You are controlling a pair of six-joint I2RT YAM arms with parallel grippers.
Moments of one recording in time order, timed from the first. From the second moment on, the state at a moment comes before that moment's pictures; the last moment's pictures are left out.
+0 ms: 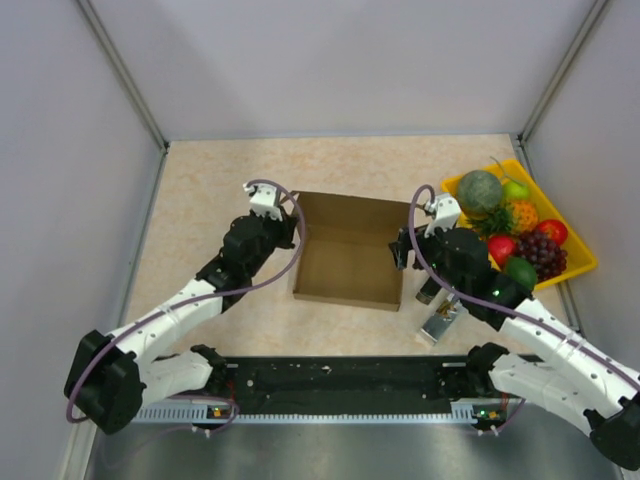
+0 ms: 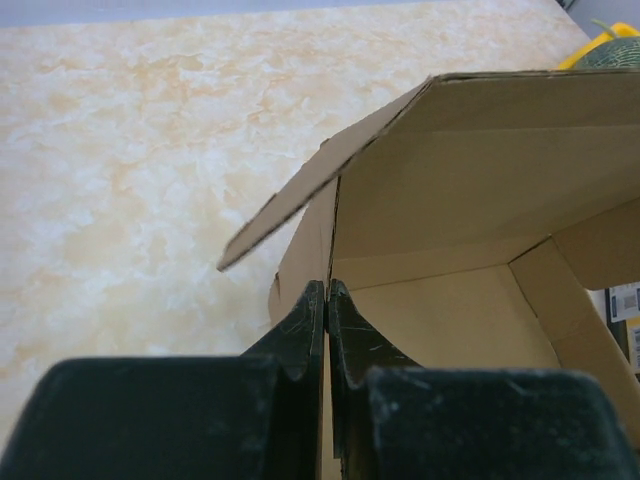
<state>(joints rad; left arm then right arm) -0.59 1.07 0.63 0.26 -0.15 -0.26 0.69 0.82 0.67 -0.18 0.23 0.21</state>
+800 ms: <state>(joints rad) -0.36 1.25 0.80 0.22 -0.01 -0.24 0.56 1.23 1.24 -0.48 0.12 0.27</state>
